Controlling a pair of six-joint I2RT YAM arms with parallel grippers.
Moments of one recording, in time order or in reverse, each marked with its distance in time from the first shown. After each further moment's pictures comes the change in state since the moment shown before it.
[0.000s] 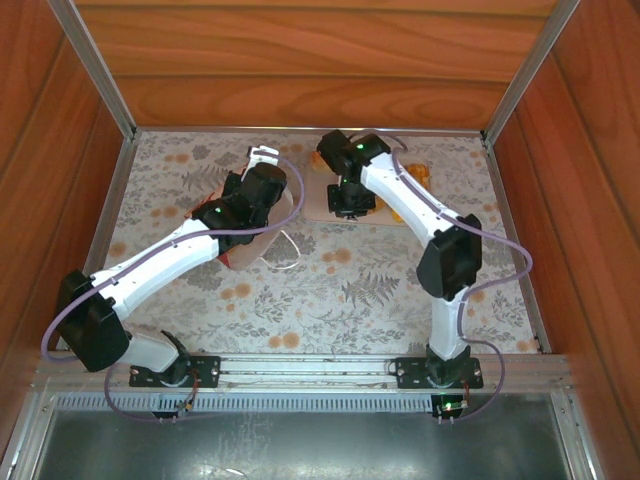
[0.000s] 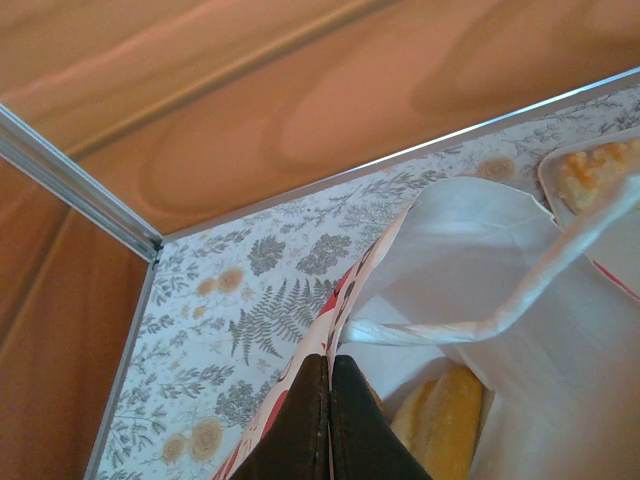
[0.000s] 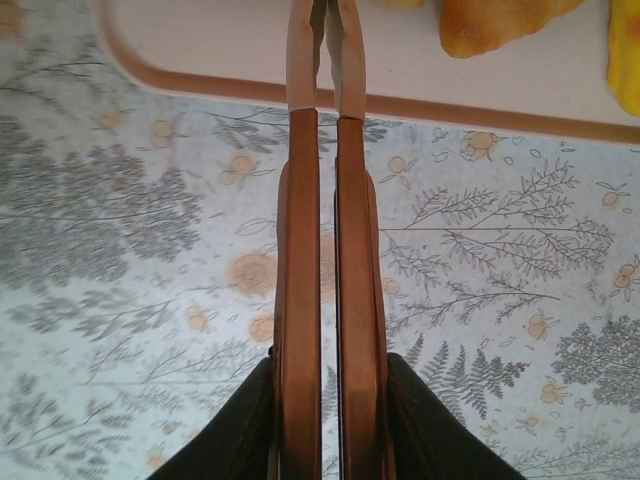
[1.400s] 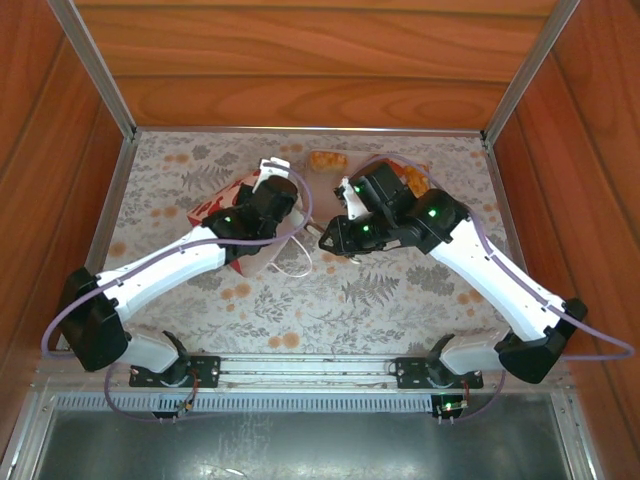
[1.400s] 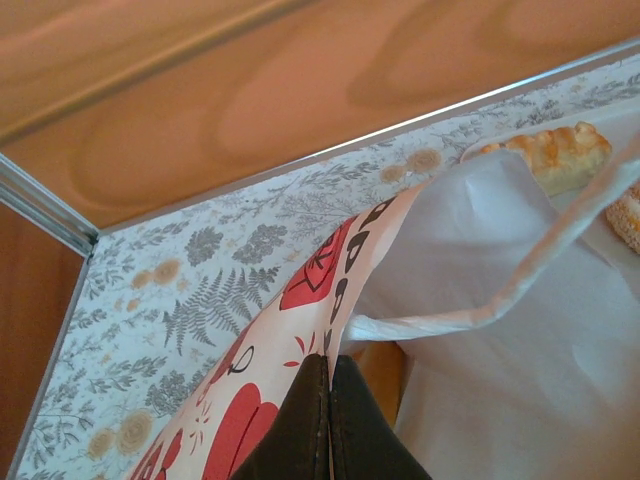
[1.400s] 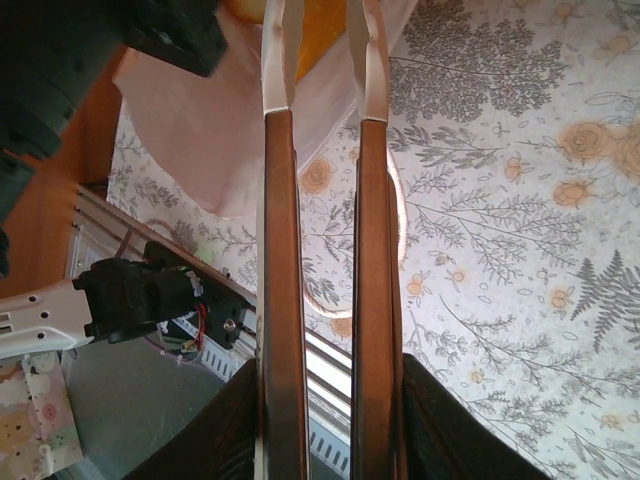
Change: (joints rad) left arm -0.098 0.019 -0.035 0.007 0.010 -0.098; right arm 0.211 -0.624 -0.418 0.283 -0.378 0.091
